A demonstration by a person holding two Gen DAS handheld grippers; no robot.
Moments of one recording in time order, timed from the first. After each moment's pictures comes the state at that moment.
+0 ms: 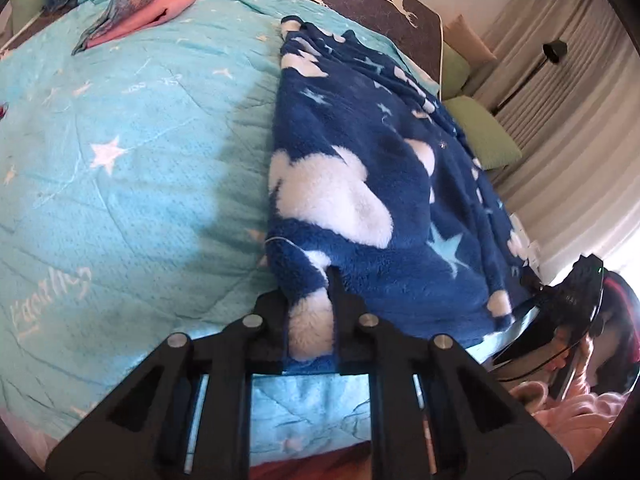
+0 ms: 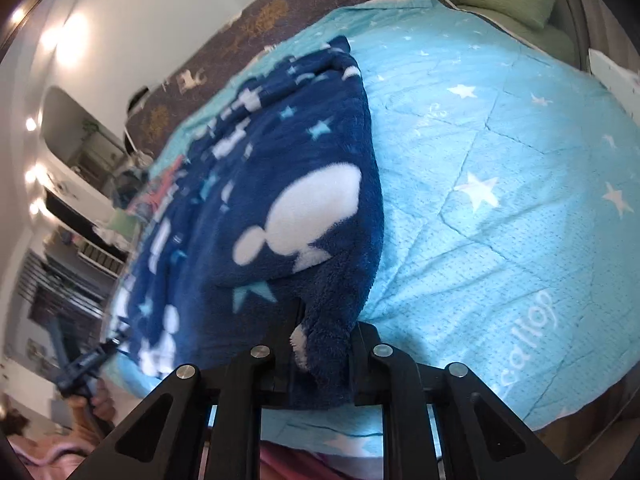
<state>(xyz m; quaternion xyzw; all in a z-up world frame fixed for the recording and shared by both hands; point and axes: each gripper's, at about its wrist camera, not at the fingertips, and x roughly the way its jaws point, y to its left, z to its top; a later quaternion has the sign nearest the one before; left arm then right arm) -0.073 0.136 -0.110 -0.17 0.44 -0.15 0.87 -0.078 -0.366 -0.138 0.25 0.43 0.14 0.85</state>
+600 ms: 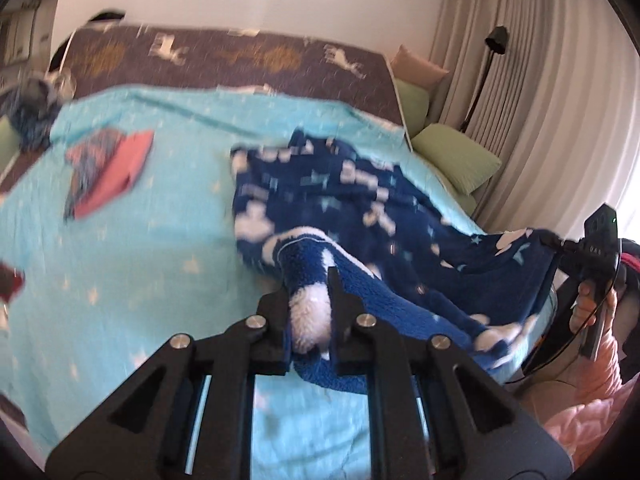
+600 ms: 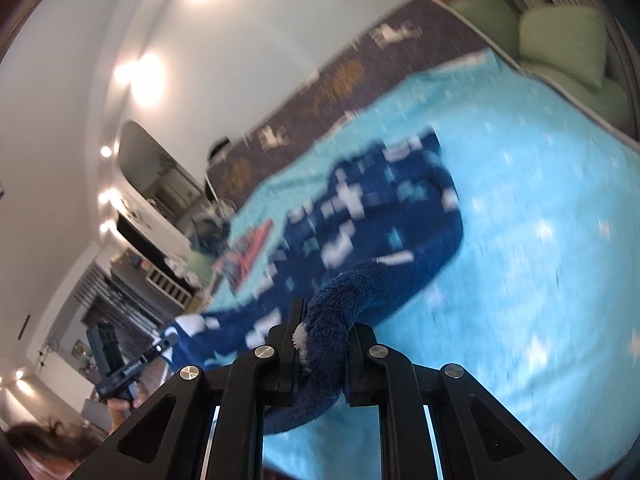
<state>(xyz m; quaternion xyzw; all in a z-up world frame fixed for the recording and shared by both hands) -0.047 0.107 0.021 -0.04 0.30 -0.17 0.94 -0.051 -0.382 -0.030 0.29 0.29 0.24 0.88</state>
